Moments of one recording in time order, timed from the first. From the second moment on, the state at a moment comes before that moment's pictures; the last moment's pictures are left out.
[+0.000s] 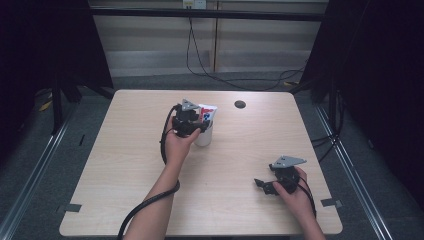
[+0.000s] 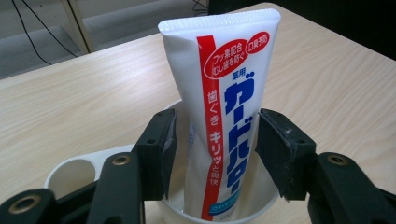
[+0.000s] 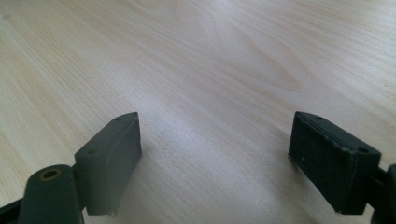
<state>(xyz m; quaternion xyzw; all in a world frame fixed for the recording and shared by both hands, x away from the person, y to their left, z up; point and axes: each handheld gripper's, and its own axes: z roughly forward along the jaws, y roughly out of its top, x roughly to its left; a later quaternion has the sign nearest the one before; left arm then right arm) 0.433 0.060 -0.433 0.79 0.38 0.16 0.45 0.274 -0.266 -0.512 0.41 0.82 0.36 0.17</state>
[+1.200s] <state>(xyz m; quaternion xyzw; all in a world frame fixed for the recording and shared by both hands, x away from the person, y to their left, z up) 0.424 0.080 -0.415 0.79 0.37 0.14 0.46 0.274 -0.266 -0.512 0.42 0.82 0.36 0.17</state>
